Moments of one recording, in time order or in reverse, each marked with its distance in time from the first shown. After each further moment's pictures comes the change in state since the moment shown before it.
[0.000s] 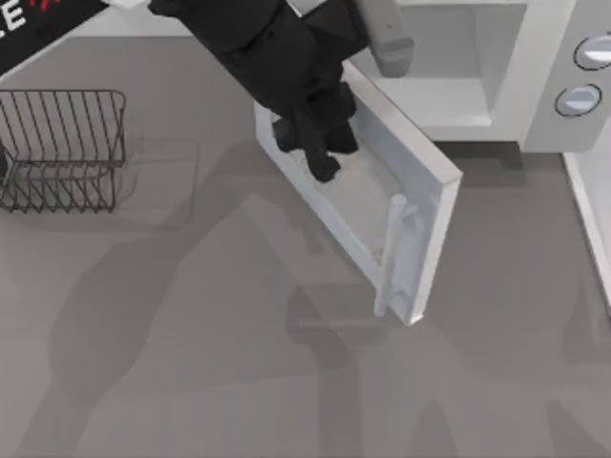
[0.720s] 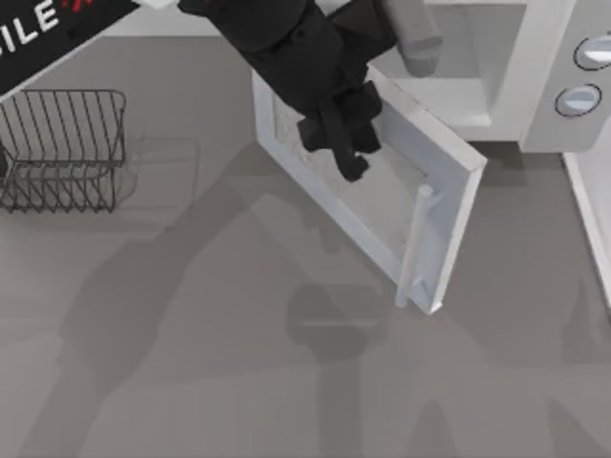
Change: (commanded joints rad) left arm -0.036 0.038 0.053 -0.001 -0.014 -0.039; right arm 0.000 0.000 0.000 0.000 0.000 0.000
